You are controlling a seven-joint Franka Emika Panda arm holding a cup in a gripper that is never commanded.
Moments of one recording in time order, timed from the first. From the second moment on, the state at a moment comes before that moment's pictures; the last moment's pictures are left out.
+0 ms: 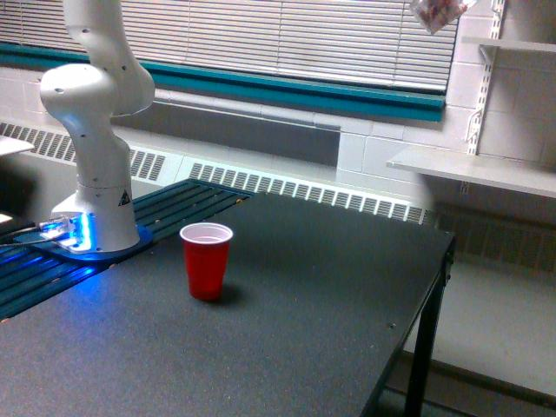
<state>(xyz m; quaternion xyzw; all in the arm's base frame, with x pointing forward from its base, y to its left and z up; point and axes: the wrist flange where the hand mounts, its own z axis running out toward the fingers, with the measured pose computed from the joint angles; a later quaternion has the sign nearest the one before) 0.579 0.085 0.638 -0.89 0.24 -0.36 0.11</state>
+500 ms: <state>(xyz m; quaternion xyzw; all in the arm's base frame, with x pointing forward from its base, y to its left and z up) 0.573 0.091 0.618 -0.90 0.22 -0.36 0.09</state>
